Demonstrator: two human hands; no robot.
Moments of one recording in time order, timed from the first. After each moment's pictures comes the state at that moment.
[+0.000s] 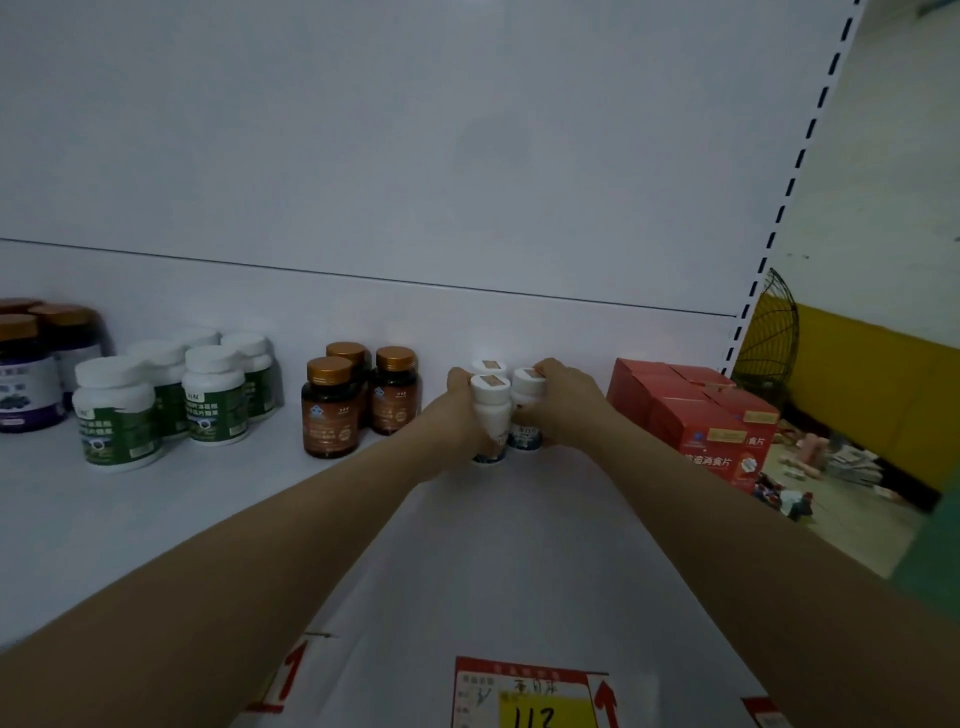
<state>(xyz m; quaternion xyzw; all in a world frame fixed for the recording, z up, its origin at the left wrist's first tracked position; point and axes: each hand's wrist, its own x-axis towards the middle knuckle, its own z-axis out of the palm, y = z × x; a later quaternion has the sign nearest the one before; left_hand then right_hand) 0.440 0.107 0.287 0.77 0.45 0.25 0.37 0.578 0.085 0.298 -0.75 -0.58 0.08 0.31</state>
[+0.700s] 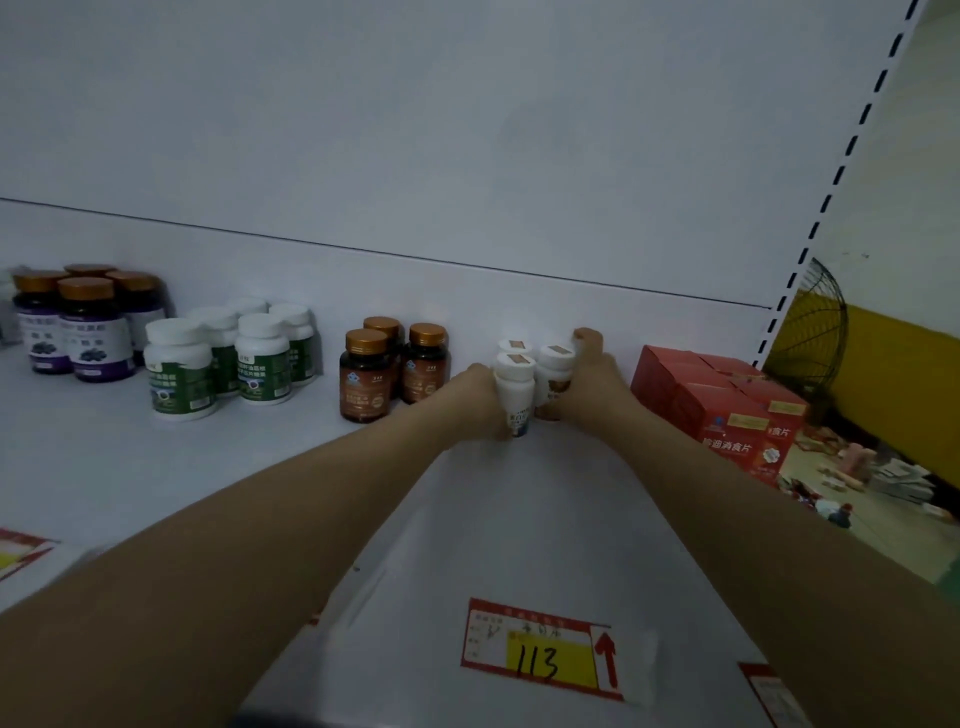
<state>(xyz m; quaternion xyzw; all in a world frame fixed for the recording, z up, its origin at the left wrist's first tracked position) 0.431 0.084 0.302 0.79 0.51 0.17 0.28 0.575 0.078 0.295 -0.75 -0.56 0.12 0.35</state>
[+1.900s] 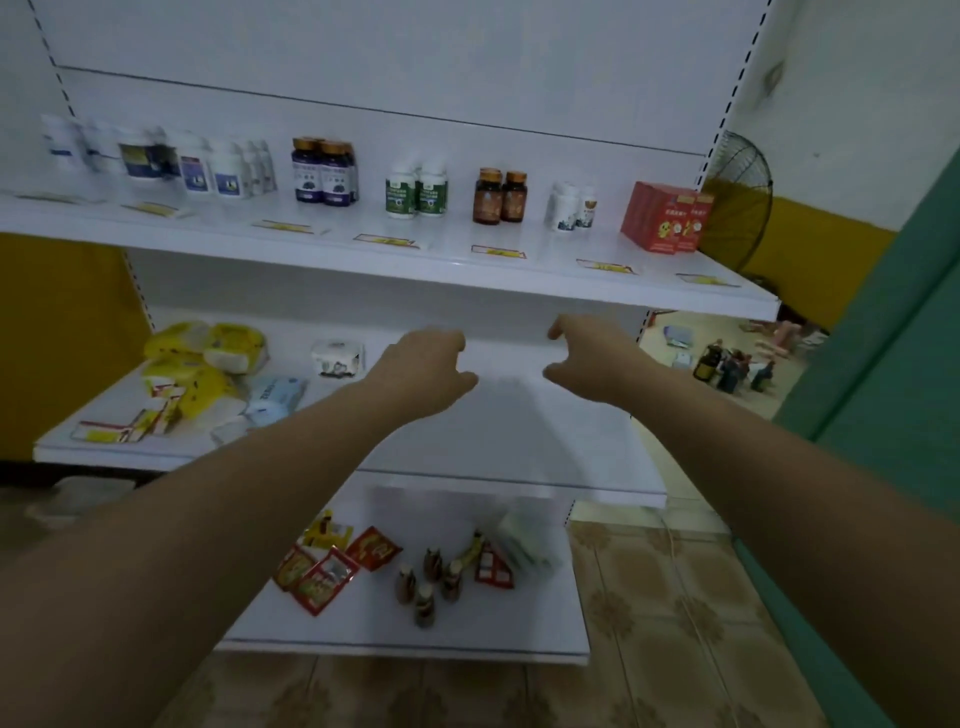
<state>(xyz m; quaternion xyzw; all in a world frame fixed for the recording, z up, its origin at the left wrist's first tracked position) 0.100 -0.254 0.221 0.87 0.46 0.14 0.12 0.278 -0.308 0.242 -0.78 -0.62 0.00 0.12</state>
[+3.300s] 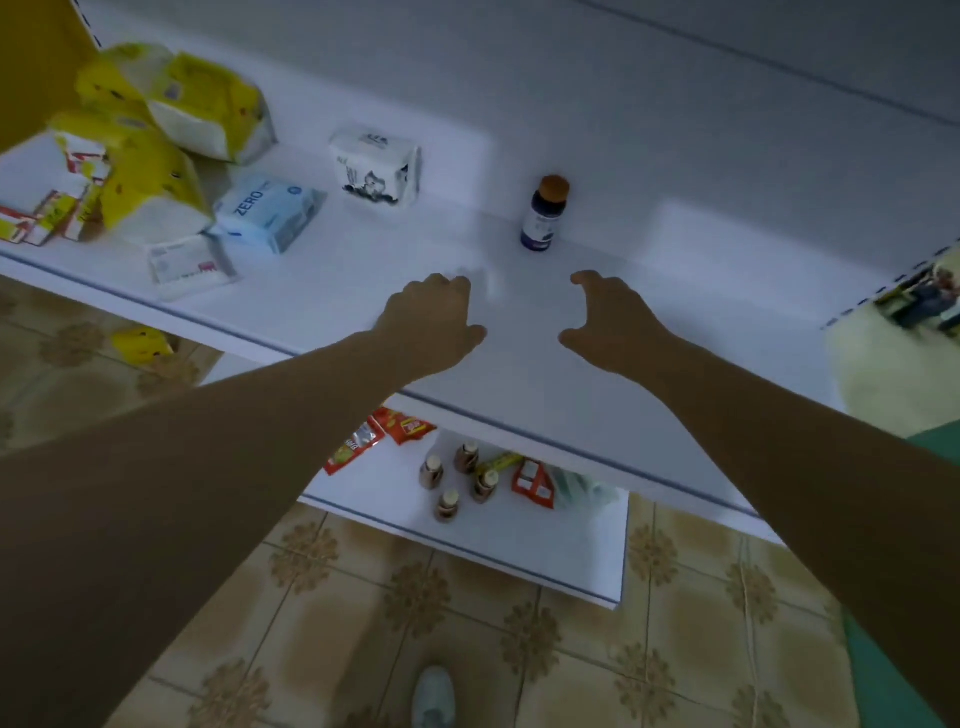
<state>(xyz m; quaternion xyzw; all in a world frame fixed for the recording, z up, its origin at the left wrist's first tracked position) 0.134 -0.014 -0.029 0.79 0.59 0.02 0.18 0.321 -0.024 -0.018 -0.75 -0.65 0.16 0.02</state>
